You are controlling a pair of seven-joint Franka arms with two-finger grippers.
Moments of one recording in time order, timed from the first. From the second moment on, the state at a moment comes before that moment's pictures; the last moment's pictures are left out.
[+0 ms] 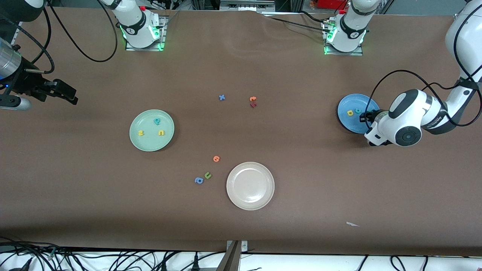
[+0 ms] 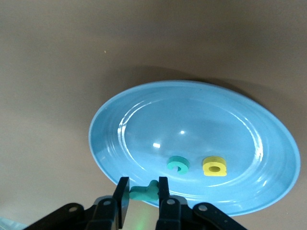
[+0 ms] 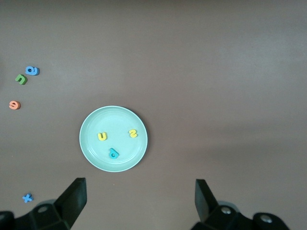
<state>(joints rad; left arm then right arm) 0.91 0.78 -0.99 -1.94 0.67 1.61 -0.63 0.02 0.01 0.01 -1.67 -0.01 1.70 0.12</state>
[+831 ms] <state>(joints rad) 0.73 0.78 -1.01 -1.66 0.67 1.42 -0.63 0.02 0.01 0.01 -1.67 -0.01 1.70 0.12</state>
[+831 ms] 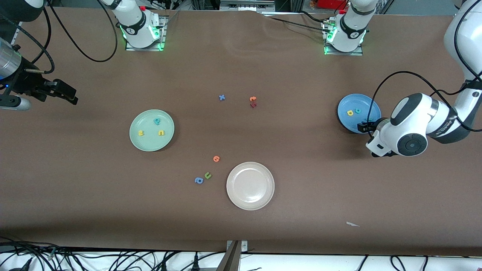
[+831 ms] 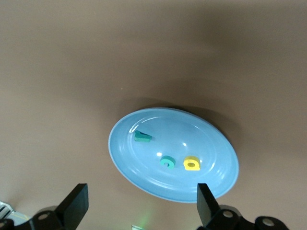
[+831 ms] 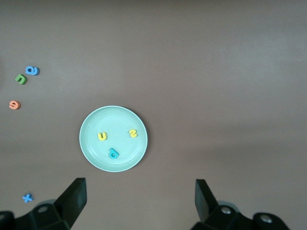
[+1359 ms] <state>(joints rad) 0.63 0.77 -1.01 -1.41 0.67 1.21 -0.60 0.02 0.01 0.01 -1.67 -0.01 1.70 0.12</state>
